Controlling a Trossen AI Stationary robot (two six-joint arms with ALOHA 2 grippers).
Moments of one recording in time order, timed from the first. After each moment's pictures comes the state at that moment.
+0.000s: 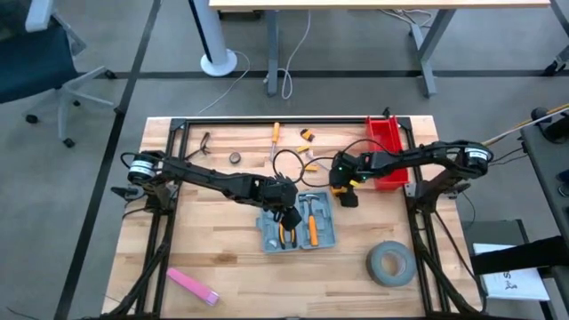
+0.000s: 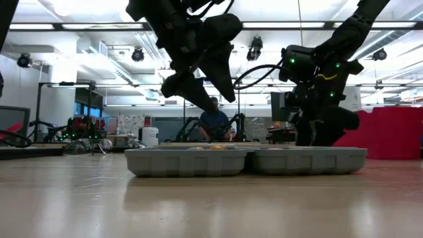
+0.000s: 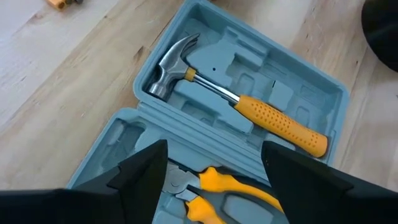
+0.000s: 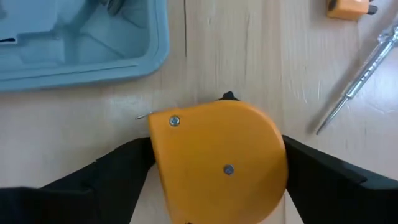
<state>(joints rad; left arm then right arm) -0.11 1.81 1.29 -0.43 -0.15 -0.67 -0.31 1.52 0.65 -0.29 -0.08 -0.29</state>
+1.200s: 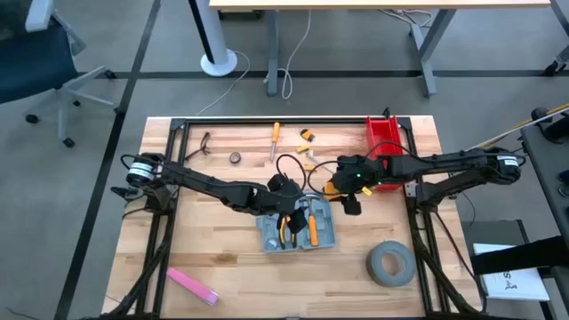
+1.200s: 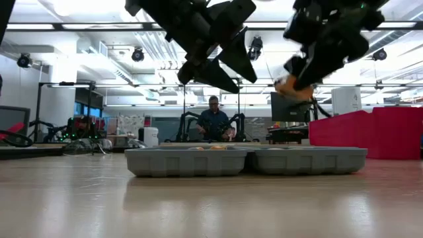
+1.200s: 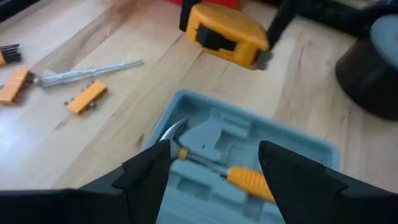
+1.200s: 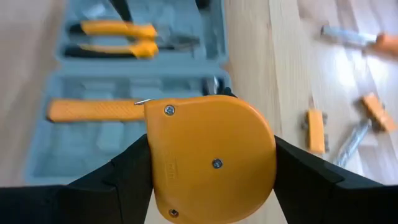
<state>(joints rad) -0.16 1.81 1.25 -0.15 -0.40 -0.51 -0.09 1.18 0.74 -0.36 -0.09 -0.16</state>
